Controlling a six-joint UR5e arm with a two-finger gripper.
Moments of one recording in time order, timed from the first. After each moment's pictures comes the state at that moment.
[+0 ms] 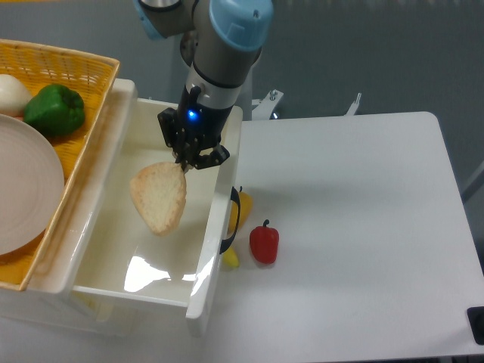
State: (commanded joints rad) arm 2.37 -1.68 -1.58 -1.42 1.18 0.97
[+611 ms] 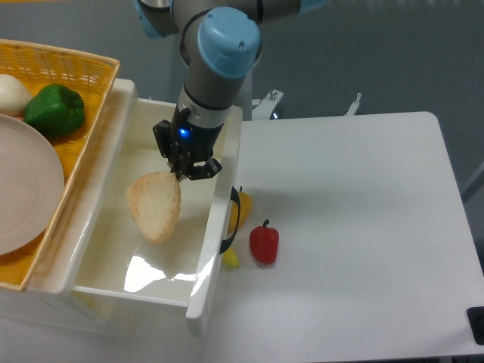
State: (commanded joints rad) arm 2.35 -1.71 -1.58 -1.40 1.19 0.97
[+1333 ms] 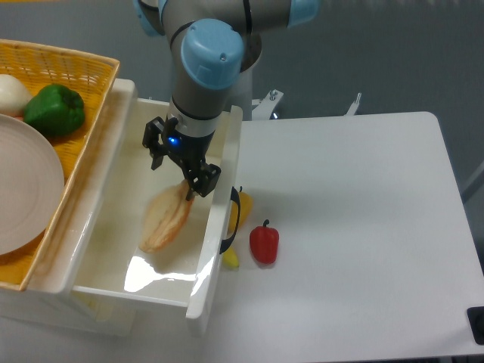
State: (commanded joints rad) arm 2.31 -1.71 -1.58 -1.38 1.24 0.97
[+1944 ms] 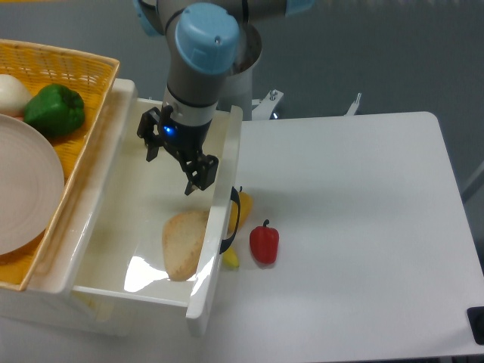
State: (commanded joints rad) arm 2.32 -1.65 -1.56 -1.39 1.22 0.96
